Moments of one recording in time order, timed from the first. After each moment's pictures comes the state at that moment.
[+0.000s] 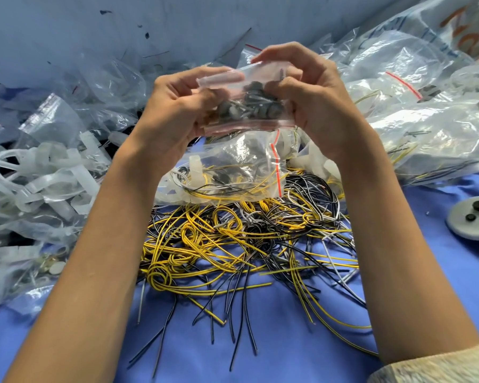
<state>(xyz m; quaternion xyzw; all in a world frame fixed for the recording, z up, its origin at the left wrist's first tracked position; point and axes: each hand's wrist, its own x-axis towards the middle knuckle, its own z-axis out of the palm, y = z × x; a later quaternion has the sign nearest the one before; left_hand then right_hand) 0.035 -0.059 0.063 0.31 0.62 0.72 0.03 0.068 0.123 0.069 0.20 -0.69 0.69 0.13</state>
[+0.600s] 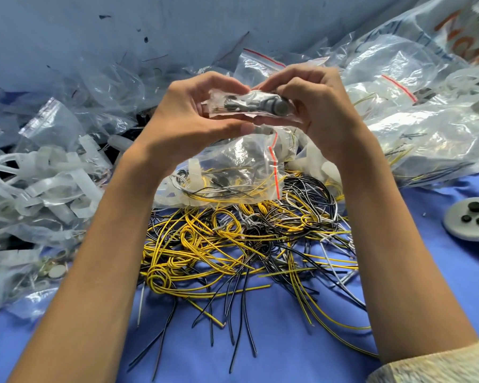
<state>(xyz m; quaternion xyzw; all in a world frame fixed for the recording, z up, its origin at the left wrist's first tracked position) 0.042 -0.058 0.063 0.34 0.73 0.59 -0.02 0.064 0.130 0.068 0.14 -0.70 0.69 0.15</state>
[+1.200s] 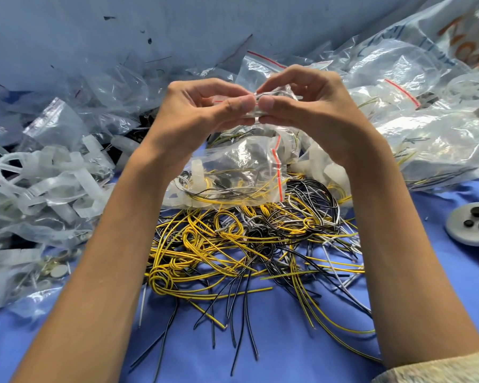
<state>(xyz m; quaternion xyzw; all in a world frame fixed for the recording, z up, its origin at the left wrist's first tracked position) 0.041 -0.050 0.063 0.31 0.66 0.69 0.00 0.073 0.132 0.067 0.21 -0.72 0.65 0.12</state>
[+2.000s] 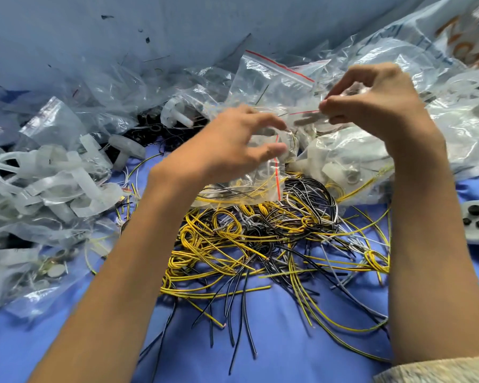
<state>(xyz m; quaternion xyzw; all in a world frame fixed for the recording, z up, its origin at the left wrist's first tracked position) 0.055 -0.026 0.062 0.38 0.90 0.23 -0.04 0.078 0.188 0.073 -0.05 -0.85 0.45 0.26</state>
